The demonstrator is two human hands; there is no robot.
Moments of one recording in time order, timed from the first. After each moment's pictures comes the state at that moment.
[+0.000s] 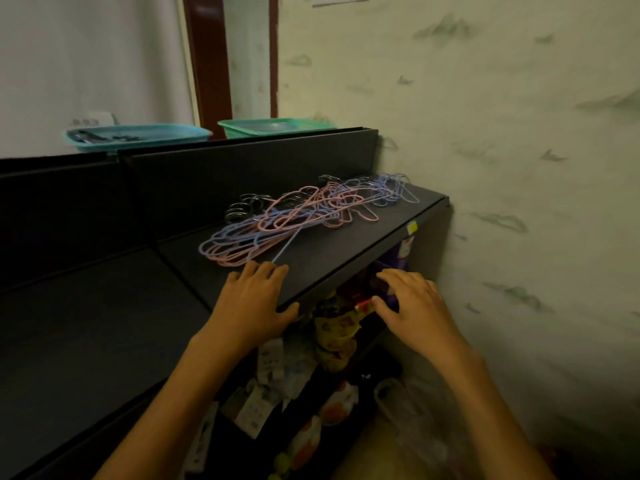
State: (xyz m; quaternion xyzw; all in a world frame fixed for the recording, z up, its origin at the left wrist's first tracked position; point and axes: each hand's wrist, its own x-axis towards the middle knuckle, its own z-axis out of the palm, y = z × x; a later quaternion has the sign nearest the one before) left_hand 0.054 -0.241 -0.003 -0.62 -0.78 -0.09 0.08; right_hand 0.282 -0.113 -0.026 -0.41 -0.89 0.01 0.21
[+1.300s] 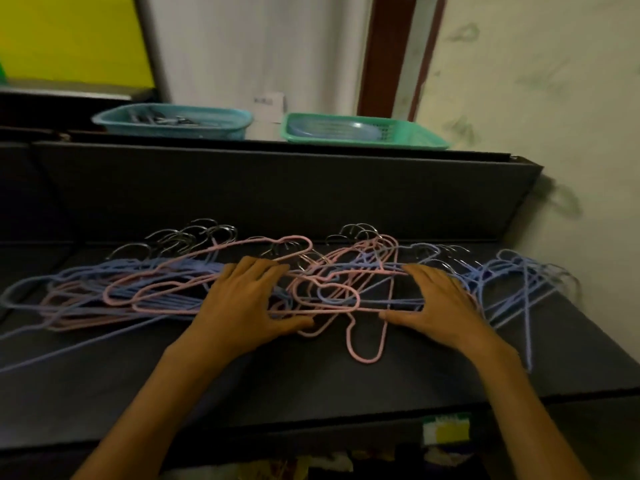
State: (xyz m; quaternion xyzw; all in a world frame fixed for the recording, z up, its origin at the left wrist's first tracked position) left_hand 0.040 0.120 -0.004 -0.35 -0.93 -0.10 0.10; right_hand 0.132 0.410 -0.017 -0.14 -0.98 0.14 0.04
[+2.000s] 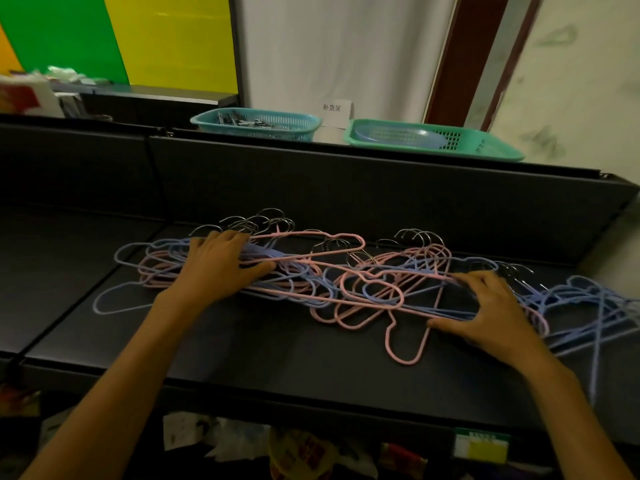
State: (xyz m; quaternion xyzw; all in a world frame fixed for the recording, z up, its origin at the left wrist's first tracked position) left_hand 0.003 0.041 0.001 -0.11 -0.99 -0.05 0.08; right_hand 0.128 0.417 -0.018 -0.10 -0.98 0.17 0.09
